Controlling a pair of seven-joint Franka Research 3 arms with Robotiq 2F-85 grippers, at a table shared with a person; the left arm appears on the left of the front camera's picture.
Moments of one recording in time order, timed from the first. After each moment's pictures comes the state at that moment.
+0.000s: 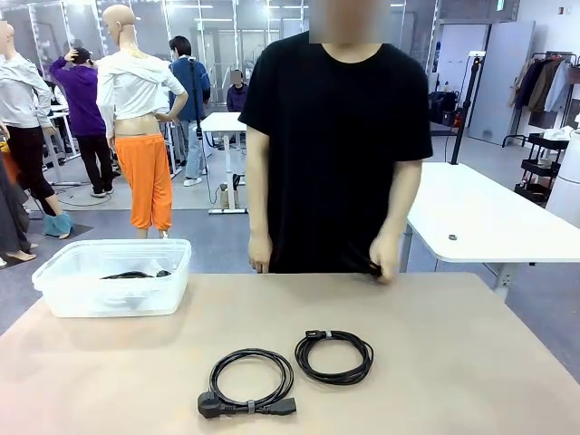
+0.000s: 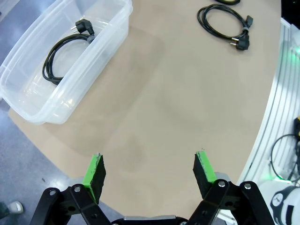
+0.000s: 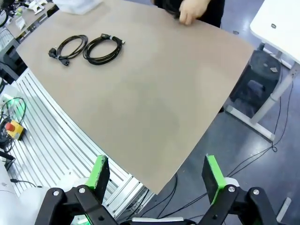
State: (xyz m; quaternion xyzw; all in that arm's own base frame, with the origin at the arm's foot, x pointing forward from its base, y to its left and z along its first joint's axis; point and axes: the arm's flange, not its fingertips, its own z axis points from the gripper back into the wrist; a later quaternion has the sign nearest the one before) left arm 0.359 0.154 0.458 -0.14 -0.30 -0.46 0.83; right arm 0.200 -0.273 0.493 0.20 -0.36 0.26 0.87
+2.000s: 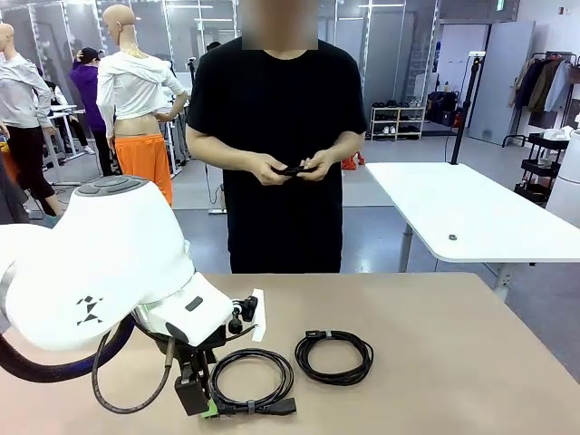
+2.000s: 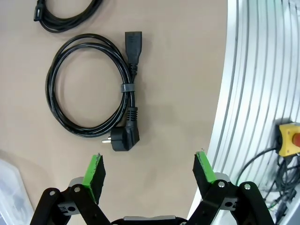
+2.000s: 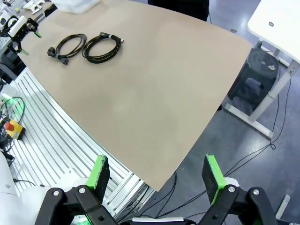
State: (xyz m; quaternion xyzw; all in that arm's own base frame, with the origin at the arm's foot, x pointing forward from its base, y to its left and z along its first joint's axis) left arm 0.295 -0.300 0.407 -0.02 -0.12 -0.66 0.74; right arm 0.195 -0.271 0.495 0.20 -0.36 0.26 0.87
